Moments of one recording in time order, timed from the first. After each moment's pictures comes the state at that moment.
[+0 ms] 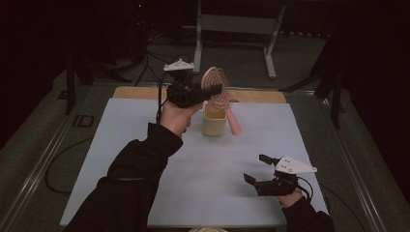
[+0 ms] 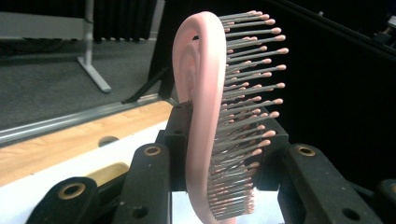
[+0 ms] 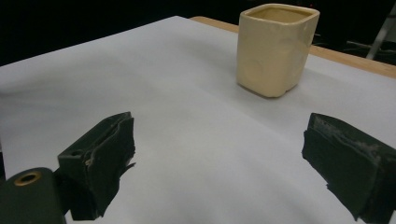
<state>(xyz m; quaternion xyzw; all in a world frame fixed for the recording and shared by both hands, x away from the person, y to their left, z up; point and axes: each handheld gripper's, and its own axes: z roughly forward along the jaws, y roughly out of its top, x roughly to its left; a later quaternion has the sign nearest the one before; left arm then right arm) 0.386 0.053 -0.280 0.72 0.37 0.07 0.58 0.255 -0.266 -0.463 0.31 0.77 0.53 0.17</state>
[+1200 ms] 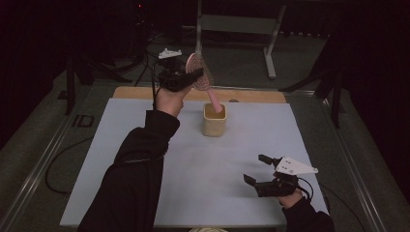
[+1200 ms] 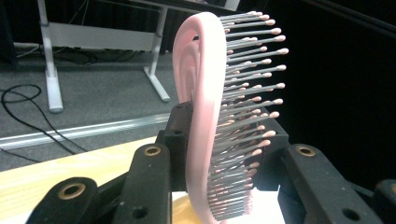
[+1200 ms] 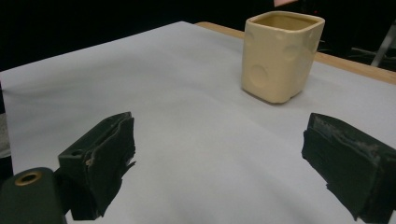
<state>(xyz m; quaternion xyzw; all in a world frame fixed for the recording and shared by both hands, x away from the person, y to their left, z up) 0.449 0.074 -0.306 0.68 0.46 0.15 0.56 0.253 -0.265 -0.461 0.30 0.77 0.54 0.17</state>
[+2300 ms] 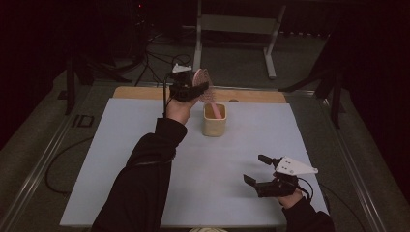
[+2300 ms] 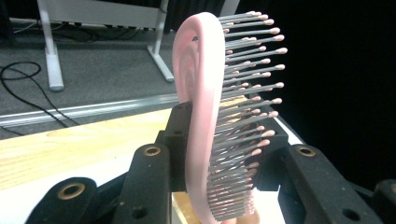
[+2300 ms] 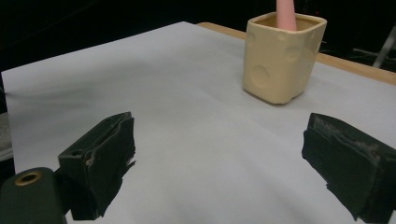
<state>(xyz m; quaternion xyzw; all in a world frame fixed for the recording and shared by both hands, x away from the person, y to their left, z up) 0.464 0.053 -0.358 0.70 0.47 0.14 0.52 0.253 -0.265 -0.461 0.30 0.77 0.54 0.17</state>
